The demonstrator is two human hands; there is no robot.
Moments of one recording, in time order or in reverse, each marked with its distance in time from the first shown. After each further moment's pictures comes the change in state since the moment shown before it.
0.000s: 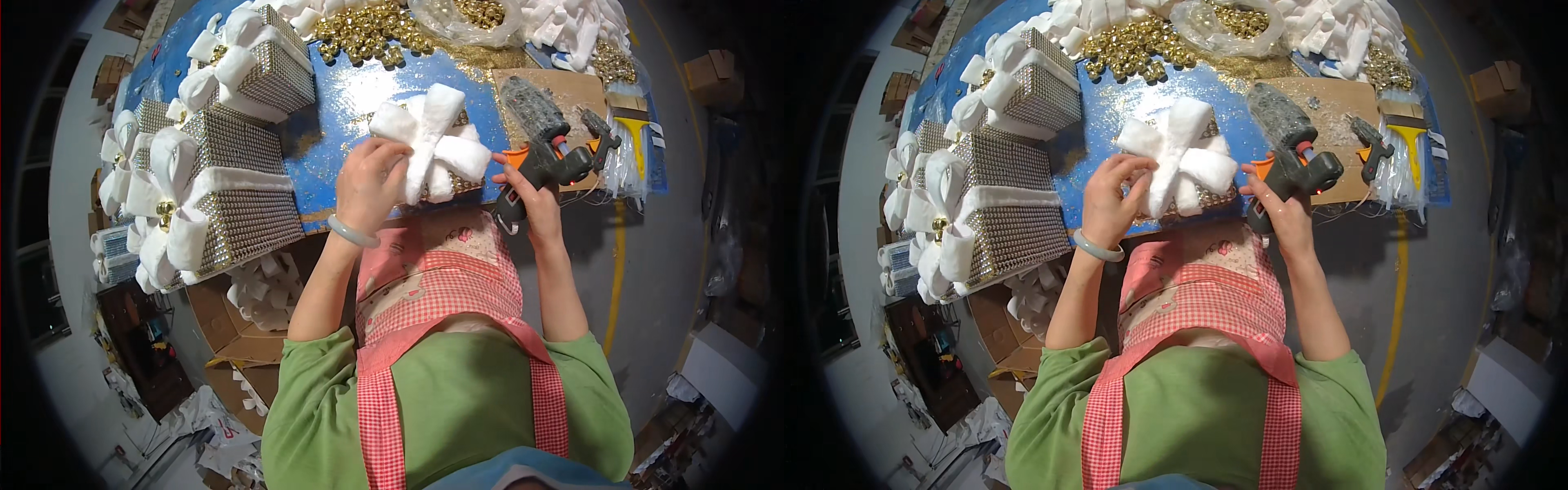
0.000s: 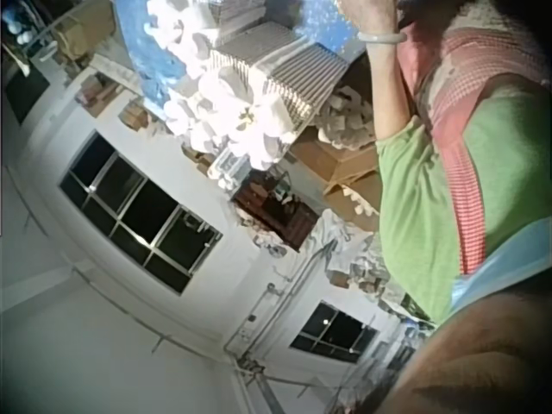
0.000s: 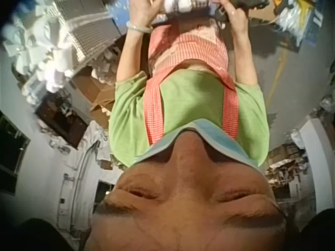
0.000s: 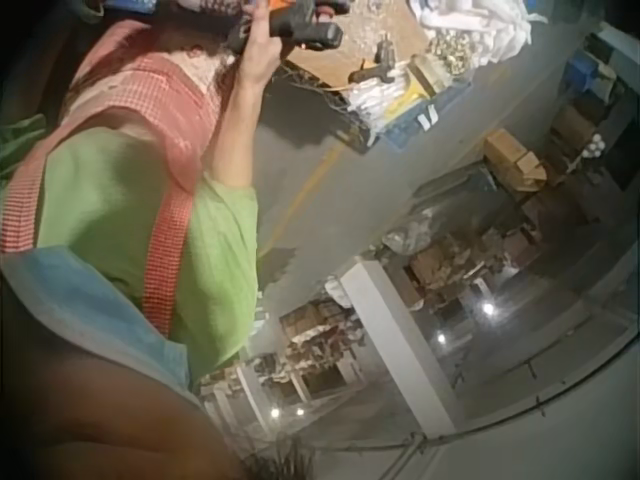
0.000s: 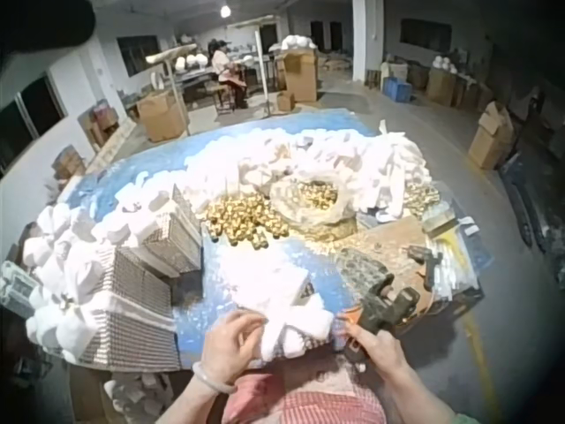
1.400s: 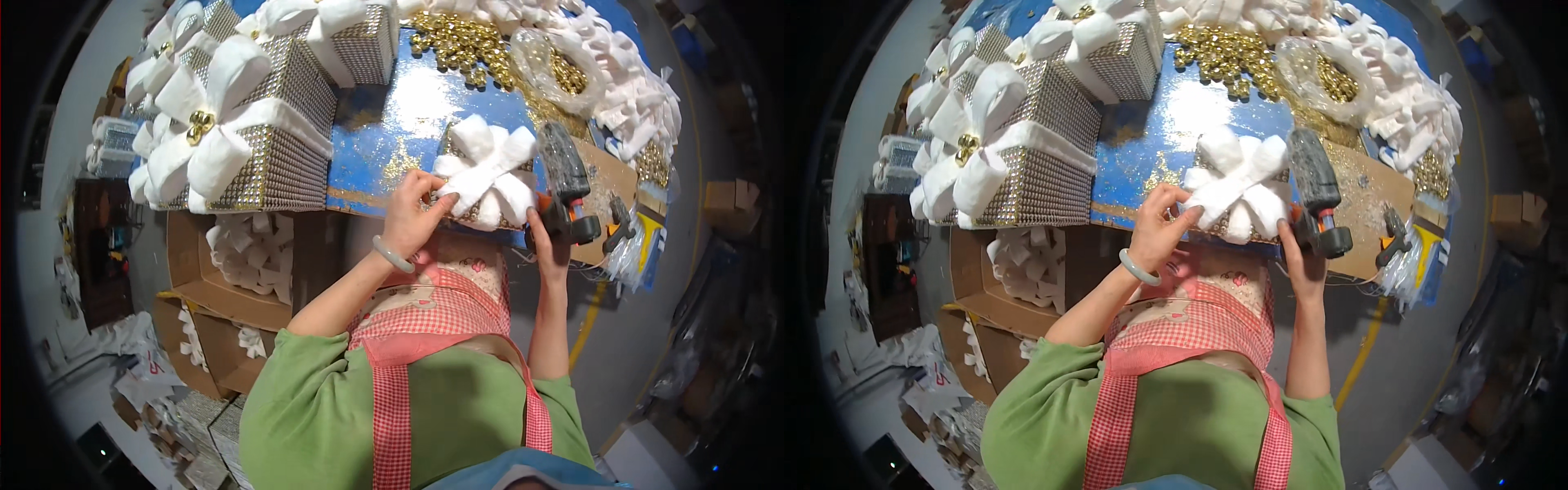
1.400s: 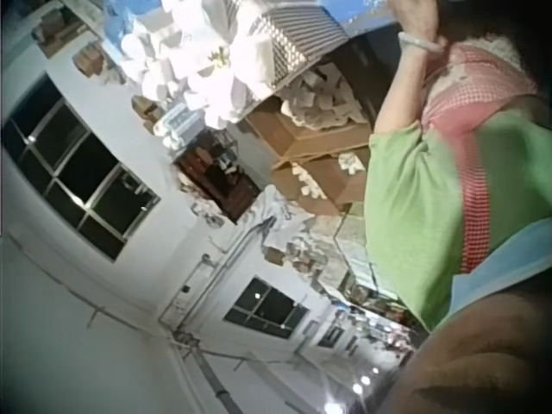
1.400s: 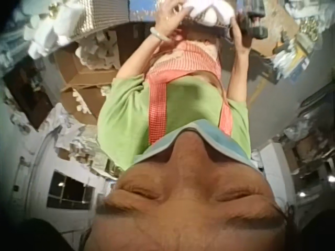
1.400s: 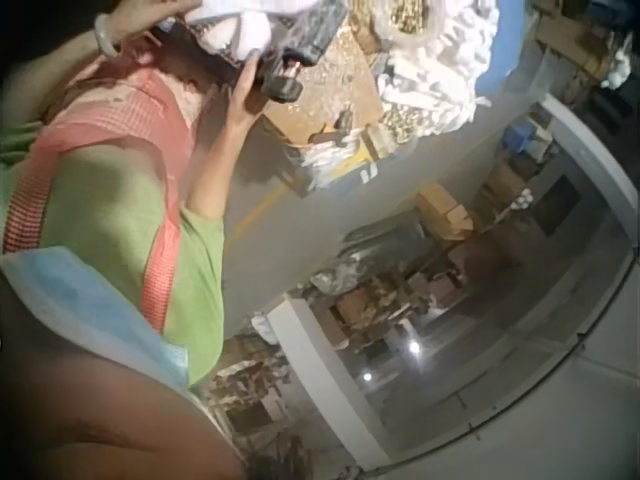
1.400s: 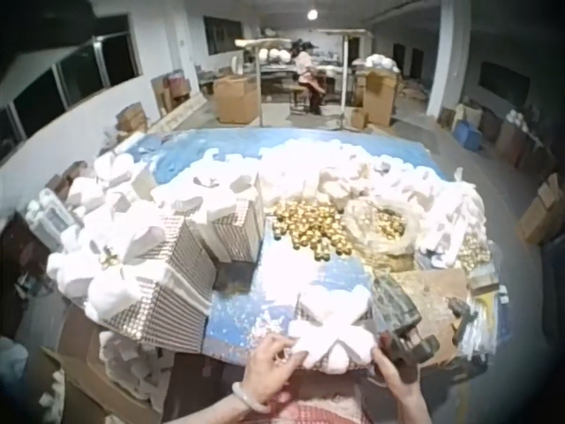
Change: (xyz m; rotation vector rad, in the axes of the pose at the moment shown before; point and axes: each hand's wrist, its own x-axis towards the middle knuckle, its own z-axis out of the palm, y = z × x) left_hand -0.051 -0.030 0.019 -0.358 0.227 -0.279; right_hand 0.017 0.014 0.023 -0.334 -0.111 -0.298
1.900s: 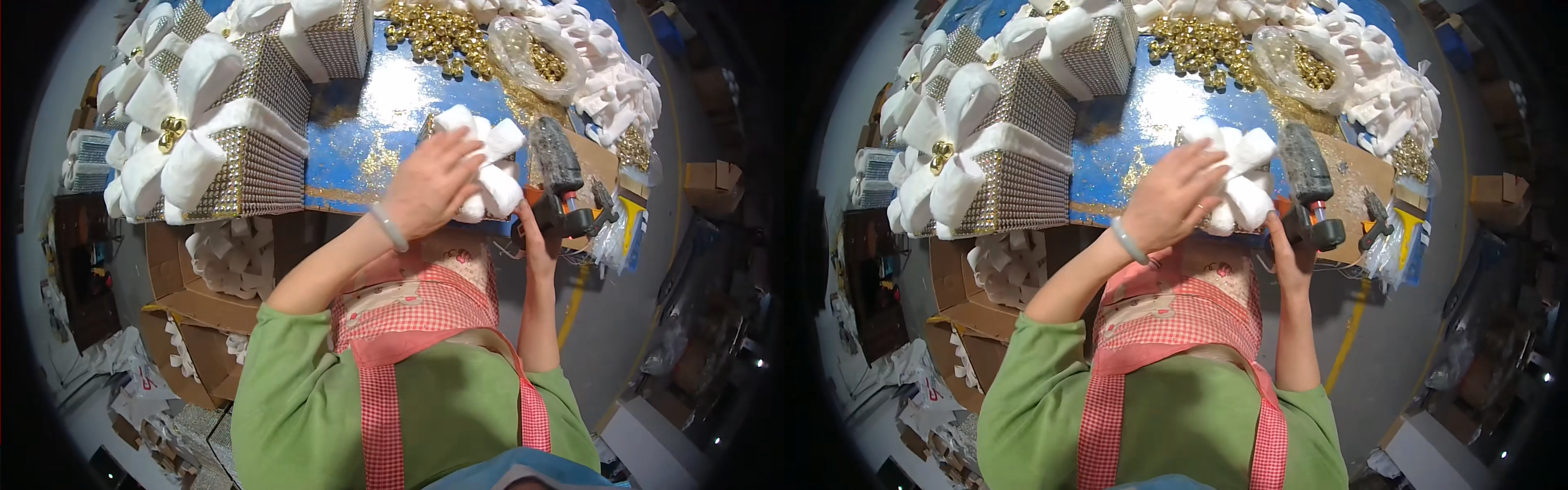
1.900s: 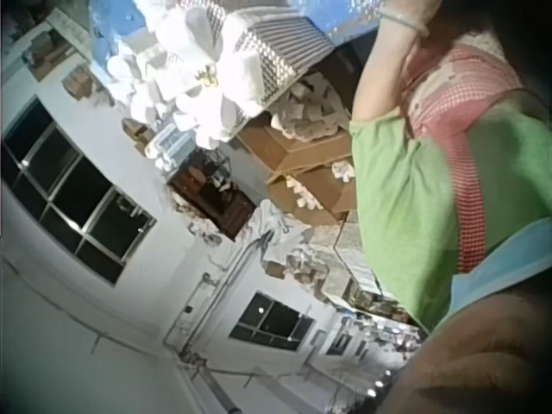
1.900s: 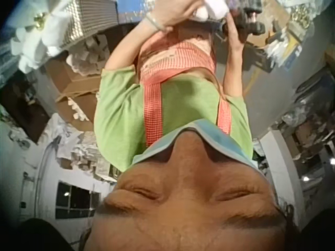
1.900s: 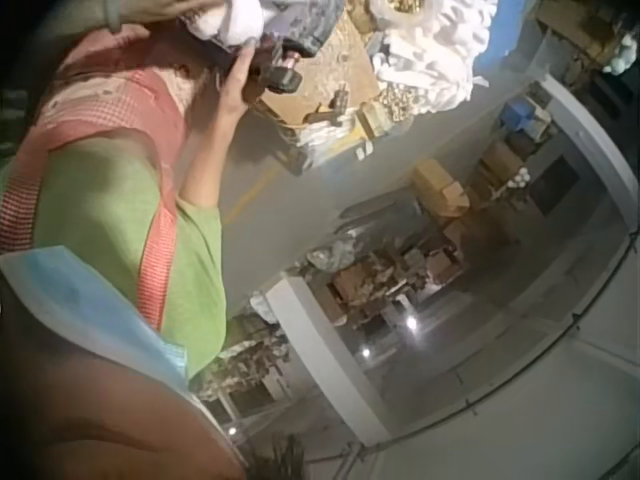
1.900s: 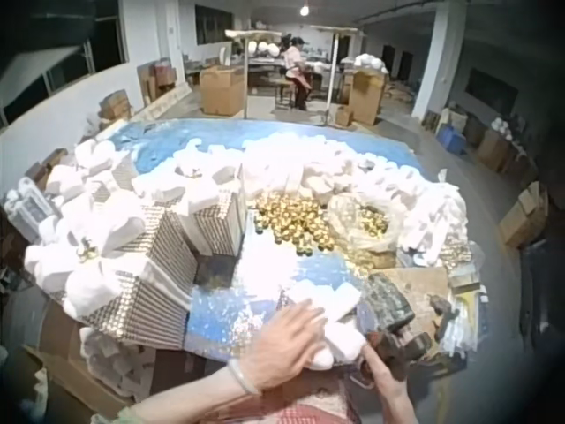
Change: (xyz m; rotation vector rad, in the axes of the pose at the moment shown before) left_hand 0.045 0.038 -0.002 0.450 -0.204 0.675; right_hand -0.003 -0.016 0.003 -0.008 0.116 0.216
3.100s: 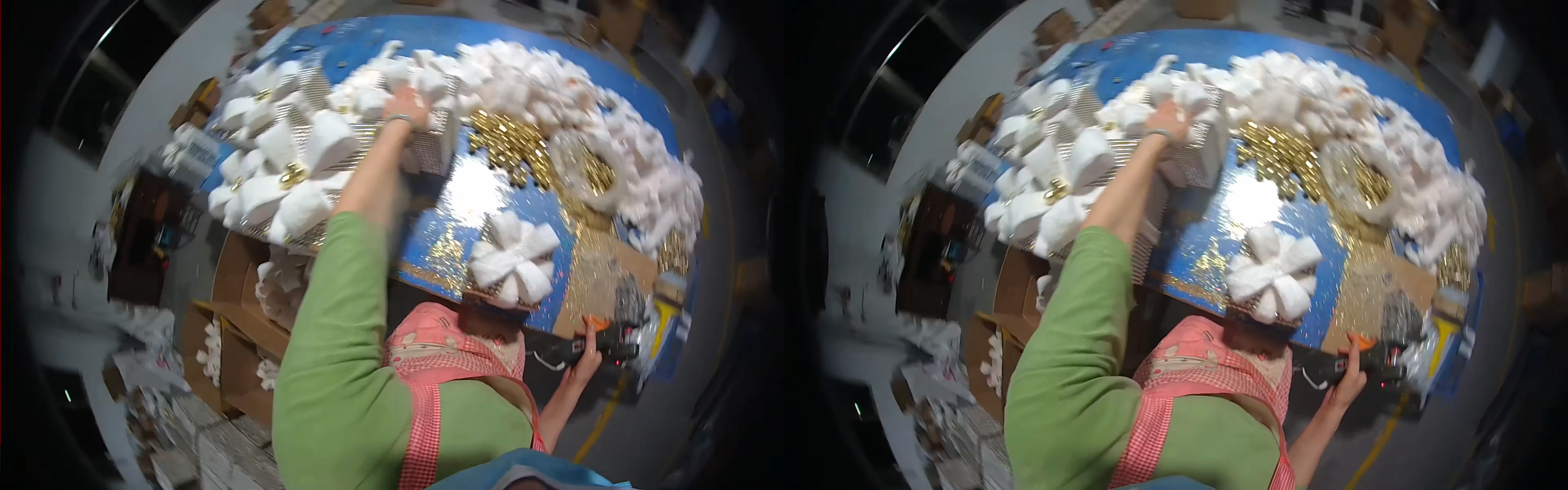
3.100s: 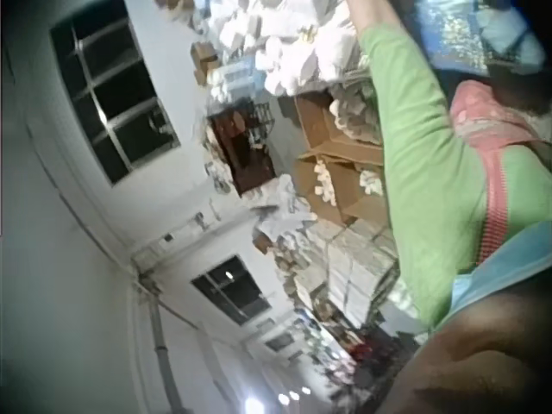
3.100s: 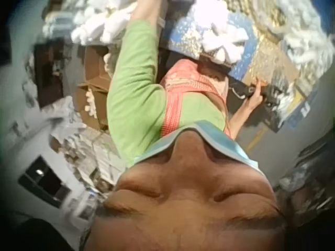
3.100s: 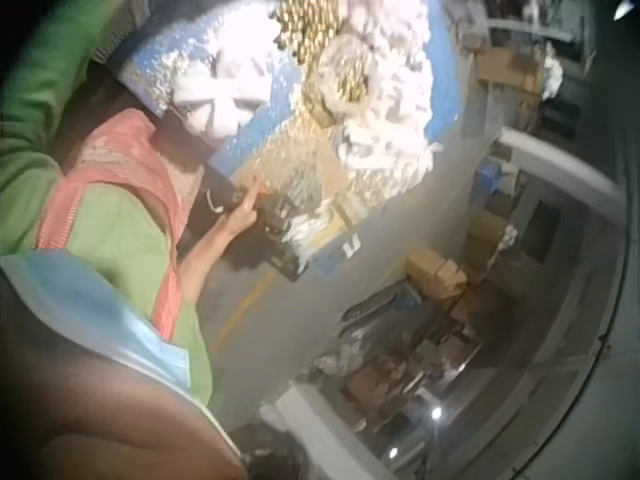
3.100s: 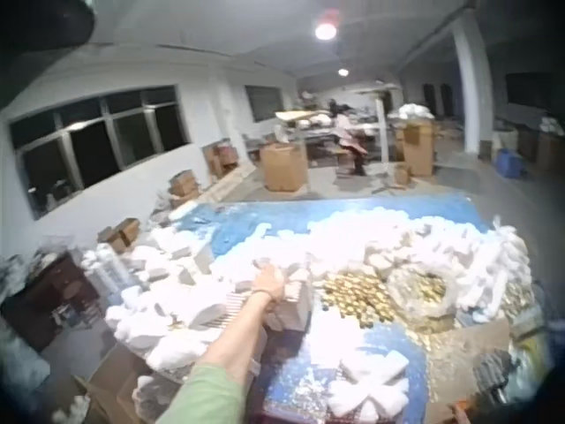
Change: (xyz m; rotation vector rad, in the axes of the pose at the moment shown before) left_hand 0.107 -0.273 -0.117 0.616 0.088 -0.937; right_hand -0.013 0.031 -0.064 0.441 0.177 0.164
